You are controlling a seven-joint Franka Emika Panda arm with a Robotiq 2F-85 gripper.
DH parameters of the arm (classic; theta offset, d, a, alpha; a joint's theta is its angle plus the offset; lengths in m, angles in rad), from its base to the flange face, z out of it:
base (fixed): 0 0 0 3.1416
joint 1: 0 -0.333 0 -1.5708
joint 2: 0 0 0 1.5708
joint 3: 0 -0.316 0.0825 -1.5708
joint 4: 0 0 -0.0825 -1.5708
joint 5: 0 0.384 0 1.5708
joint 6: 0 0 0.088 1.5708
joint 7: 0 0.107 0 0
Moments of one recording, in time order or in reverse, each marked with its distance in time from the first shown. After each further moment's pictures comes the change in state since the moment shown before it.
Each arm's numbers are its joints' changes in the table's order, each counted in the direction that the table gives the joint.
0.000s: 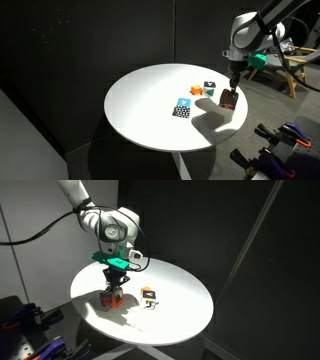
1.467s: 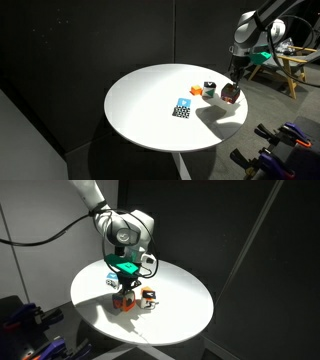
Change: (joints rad) arm 0.059 -0.058 0.049 0.086 0.048 0.000 0.068
